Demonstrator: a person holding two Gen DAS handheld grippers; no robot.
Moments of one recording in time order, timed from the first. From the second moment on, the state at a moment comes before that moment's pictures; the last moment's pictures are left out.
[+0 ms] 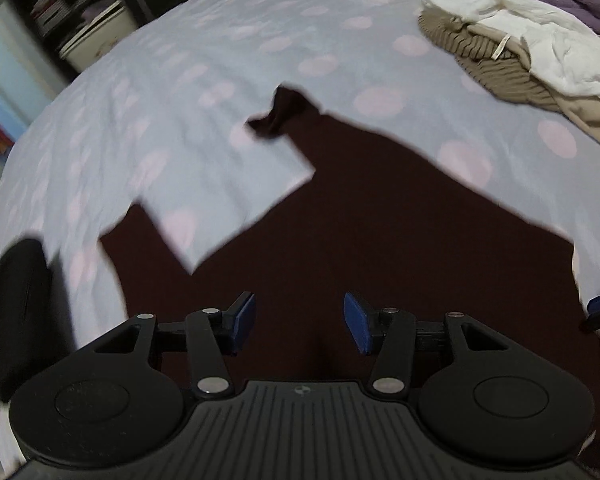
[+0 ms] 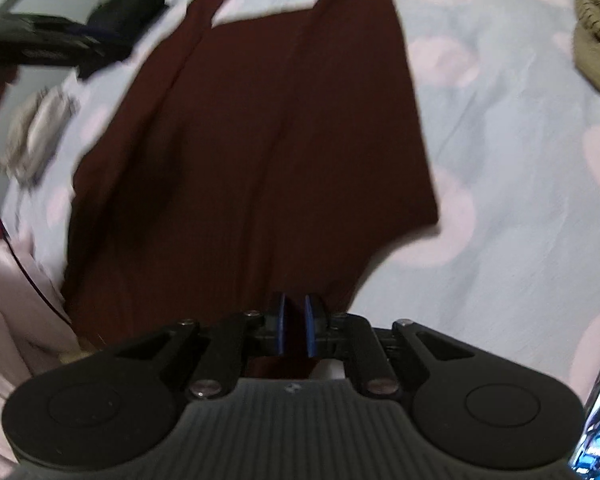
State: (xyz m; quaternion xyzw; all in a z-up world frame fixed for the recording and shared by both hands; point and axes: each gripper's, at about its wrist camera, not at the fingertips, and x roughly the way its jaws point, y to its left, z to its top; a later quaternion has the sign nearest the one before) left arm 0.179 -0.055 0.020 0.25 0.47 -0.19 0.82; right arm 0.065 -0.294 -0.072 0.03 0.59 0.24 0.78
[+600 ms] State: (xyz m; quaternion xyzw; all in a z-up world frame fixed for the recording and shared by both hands) left arm 0.164 0.055 0.032 0.16 0.47 -0.12 0.86; right arm 0.150 -0.289 -0.006 -0.06 0.53 0.24 0.81
